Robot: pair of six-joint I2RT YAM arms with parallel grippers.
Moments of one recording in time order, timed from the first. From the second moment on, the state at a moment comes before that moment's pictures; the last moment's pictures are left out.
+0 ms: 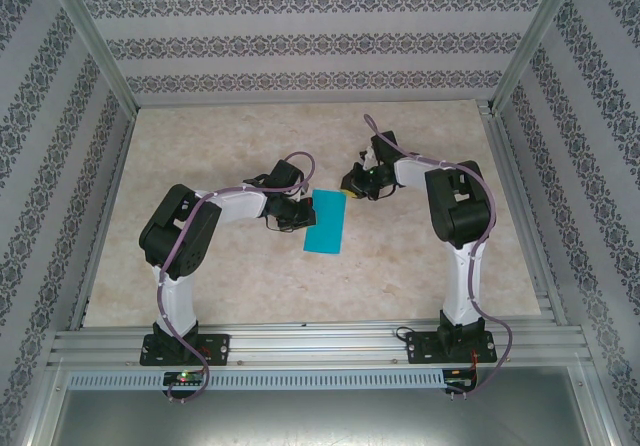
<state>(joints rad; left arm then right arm) -0.51 1.95 1.15 -0.31 0.42 -0.66 0.27 2.14 1.37 -0.32 -0.63 0.67</state>
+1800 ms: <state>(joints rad) -0.51 1.95 1.15 -0.32 0.42 -0.66 0.50 1.76 0.77 -0.07 -0.65 0.79</state>
